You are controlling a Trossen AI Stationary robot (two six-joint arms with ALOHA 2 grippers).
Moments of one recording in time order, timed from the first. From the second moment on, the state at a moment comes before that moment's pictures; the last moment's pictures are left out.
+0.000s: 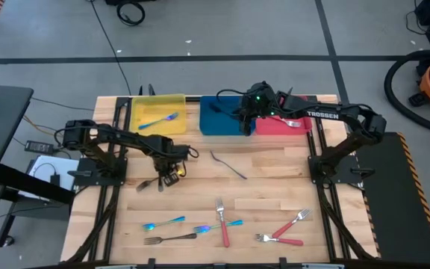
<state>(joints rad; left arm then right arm) 0.08 1.61 0.83 -0.78 0.13 -0.45 -0.49 1.47 1.04 -0.21 -0.17 -0.19</state>
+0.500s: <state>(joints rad) 0.24 1.61 1.15 -0.99 0.13 -0.19 -0.49 1.47 1.04 -0.21 -0.06 -0.25</state>
